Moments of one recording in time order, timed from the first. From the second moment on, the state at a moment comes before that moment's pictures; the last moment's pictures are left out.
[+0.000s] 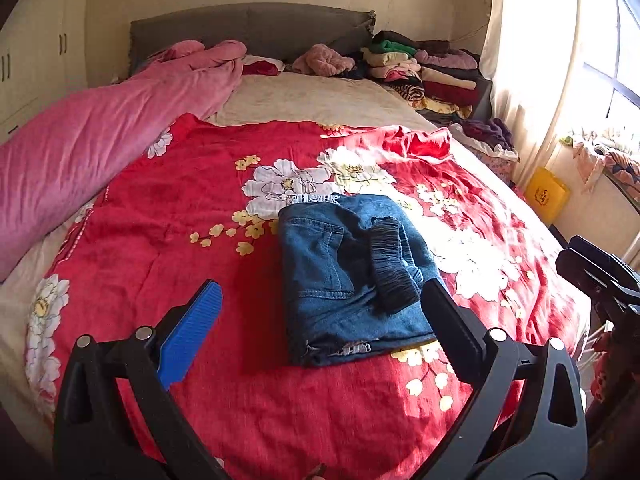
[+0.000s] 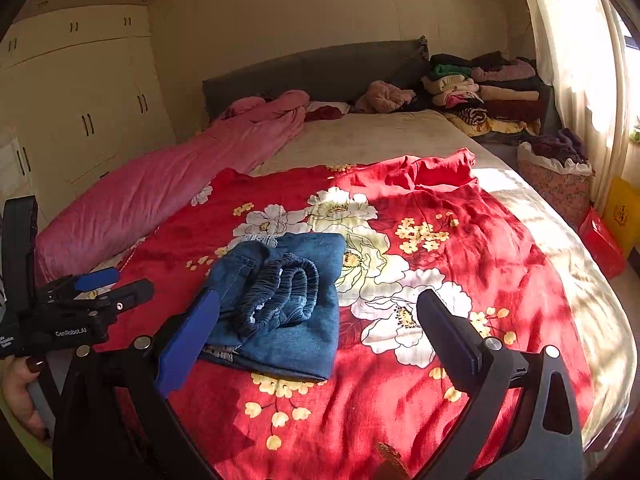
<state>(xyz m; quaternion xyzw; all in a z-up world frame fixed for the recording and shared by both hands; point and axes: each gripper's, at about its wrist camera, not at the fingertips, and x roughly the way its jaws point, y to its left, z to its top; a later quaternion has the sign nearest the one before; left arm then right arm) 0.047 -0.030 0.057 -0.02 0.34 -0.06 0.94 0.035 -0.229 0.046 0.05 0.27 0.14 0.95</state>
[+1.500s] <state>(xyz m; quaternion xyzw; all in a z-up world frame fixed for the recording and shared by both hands) 0.012 -0.021 -0.024 -0.04 0.40 -0.06 0.91 0.016 -0.212 -0.042 0.02 0.35 0.12 0.93</state>
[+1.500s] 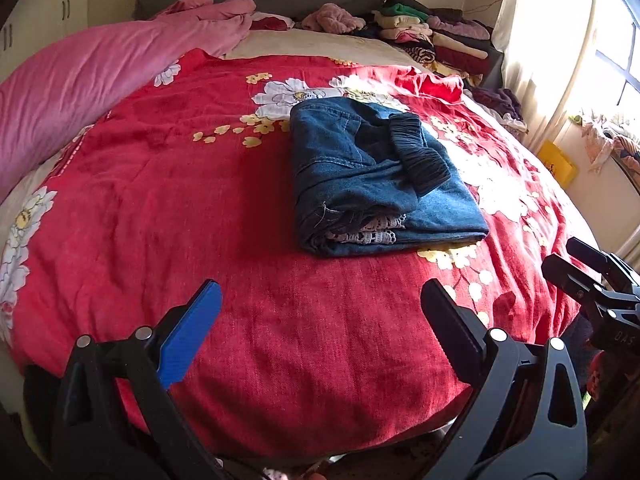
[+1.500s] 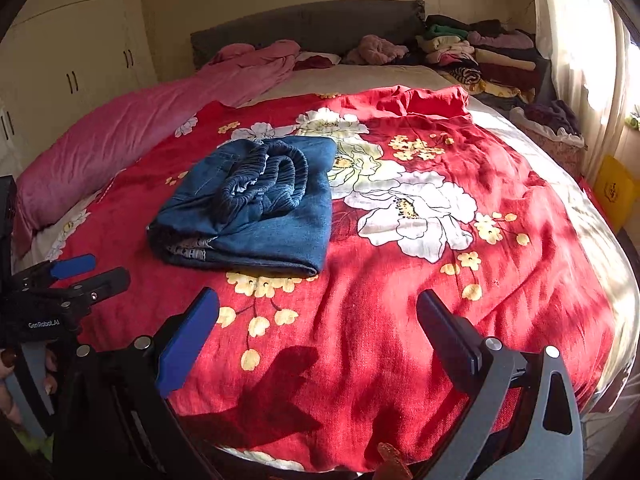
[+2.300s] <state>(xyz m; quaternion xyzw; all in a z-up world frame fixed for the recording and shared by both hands) 0.011 -0.018 -0.021 -0.04 0.40 -0.04 0.91 0.013 -0.210 -0.040 0.02 0.35 0.12 0.93</state>
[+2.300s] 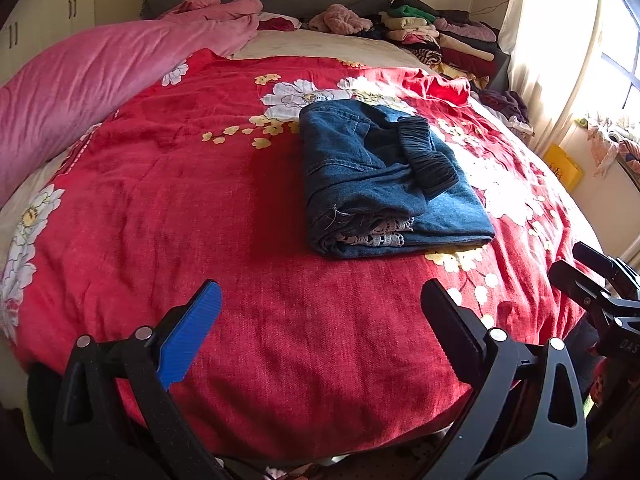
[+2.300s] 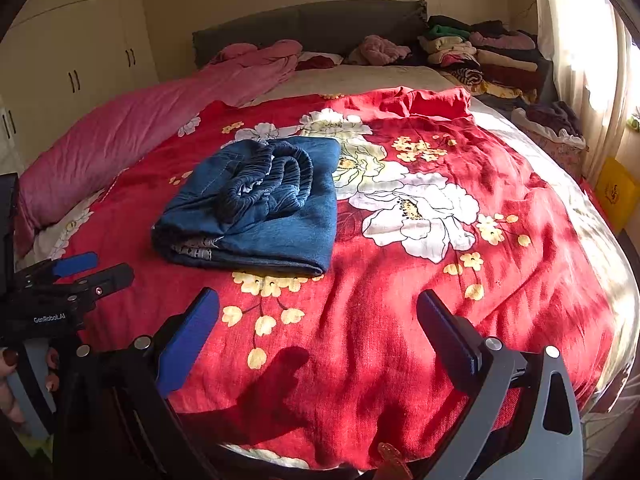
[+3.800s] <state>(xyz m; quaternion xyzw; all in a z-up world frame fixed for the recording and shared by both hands) 0.011 -0.018 -0.018 -0.05 0.40 -0.05 0.91 0.016 -0.217 -0.038 0.01 0.35 0.11 0.93</state>
